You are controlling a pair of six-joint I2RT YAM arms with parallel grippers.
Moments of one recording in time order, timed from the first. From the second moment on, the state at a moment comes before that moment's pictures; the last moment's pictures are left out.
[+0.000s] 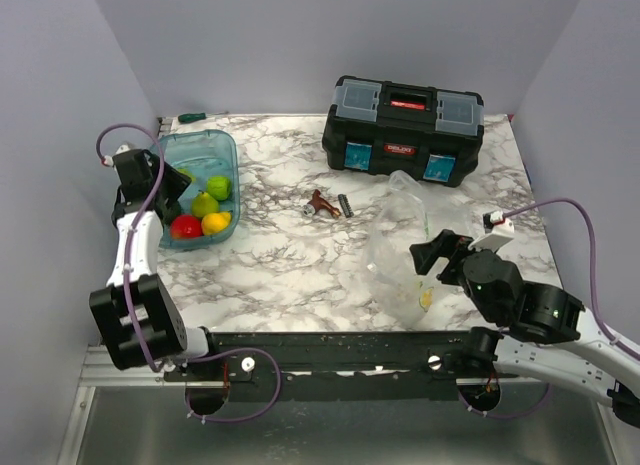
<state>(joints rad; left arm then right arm) 0.31 1.32 0.96 -0.23 0.16 -0.64 1.07 0.54 0.81 -0.78 0.76 0.84</state>
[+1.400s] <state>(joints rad) 0.24 1.27 1.05 -0.28 0.21 -0.74 1.07 0.64 0.95 -0.80 0.73 0.80</state>
